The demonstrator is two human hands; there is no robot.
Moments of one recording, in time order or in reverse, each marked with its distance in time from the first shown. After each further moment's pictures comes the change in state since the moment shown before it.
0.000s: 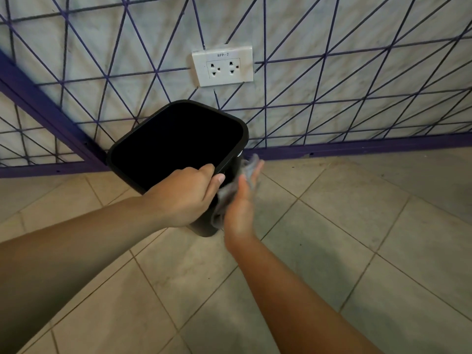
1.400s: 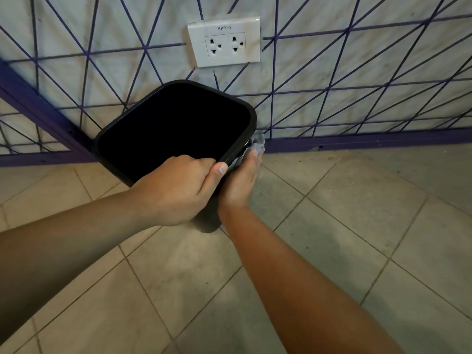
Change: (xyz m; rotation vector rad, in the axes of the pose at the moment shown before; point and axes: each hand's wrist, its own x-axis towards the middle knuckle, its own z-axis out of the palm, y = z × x) left_hand 0.014 -0.006 0.002 -0.109 0.056 0.072; right_hand 0.060 0.011 0.022 0.022 0.140 -0.156
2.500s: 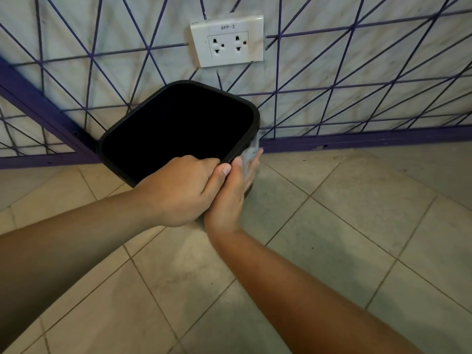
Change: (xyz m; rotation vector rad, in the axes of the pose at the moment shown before) left_hand 0.001 -0.009 0.000 -0.031 -0.055 0.003; right_hand -0.050 -0.018 0.004 -0.049 -0.094 -0.037
